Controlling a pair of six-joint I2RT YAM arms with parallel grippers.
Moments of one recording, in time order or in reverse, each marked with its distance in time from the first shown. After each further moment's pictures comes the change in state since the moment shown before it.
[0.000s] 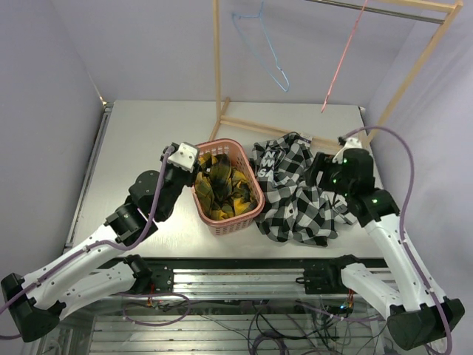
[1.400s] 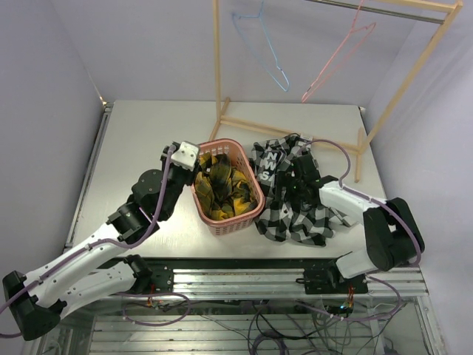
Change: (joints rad) left arm 0.000 0.017 0.000 0.001 -0.062 0.014; right arm 0.145 0.583 -0.216 0.301 -0.033 0.124
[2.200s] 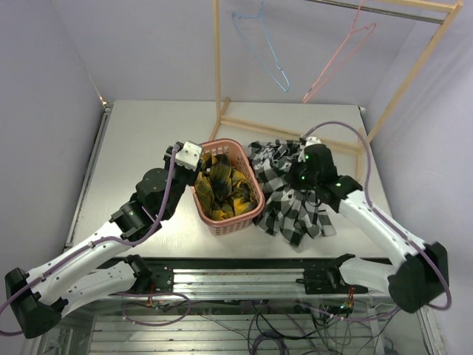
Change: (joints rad) left arm 0.000 0.031 0.000 -0.005 0.002 -0.005; right arm 0.058 -0.265 0.078 -0.066 0.011 -0.071
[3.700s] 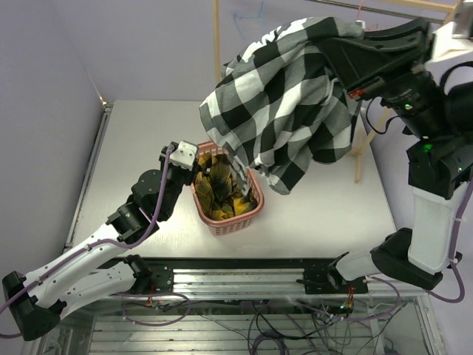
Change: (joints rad) left arm 0.000 -0.028 0.000 -0.001 -0.030 -0.005; right arm 0.158 0.254 1.638 -0.014 -0.479 -0.072
